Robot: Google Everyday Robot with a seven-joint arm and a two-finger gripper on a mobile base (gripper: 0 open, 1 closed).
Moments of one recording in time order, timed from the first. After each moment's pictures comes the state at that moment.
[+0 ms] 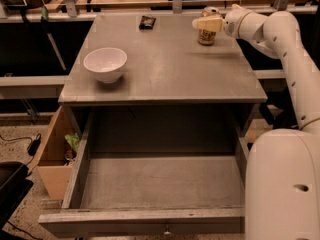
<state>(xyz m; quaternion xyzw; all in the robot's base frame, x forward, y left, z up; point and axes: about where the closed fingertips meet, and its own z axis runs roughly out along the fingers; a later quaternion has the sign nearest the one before) 0.908 -0.206 0.934 -0.23 0.69 0.18 0.66</state>
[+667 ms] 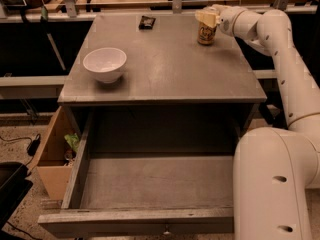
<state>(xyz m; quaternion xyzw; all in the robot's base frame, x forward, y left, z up) 0.923 -0.191 0.935 -0.22 0.69 0.19 0.67</state>
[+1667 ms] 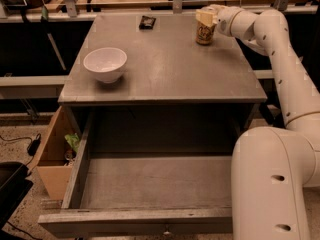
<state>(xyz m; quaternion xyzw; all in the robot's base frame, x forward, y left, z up) 0.925 -0.183 0.933 -0.23 0.69 0.20 0.66</state>
